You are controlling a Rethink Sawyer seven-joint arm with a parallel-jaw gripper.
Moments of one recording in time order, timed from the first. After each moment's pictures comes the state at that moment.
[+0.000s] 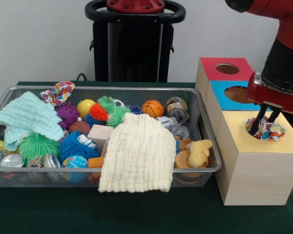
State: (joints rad) arm 0.30 -0.30 -0.40 1.16 0.34 0.84 2.01
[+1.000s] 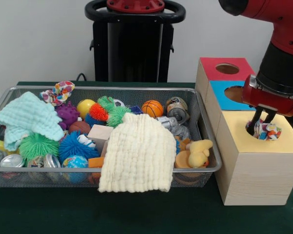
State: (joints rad) arm 0.30 -0.30 -0.40 1.18 0.34 0.80 2.01
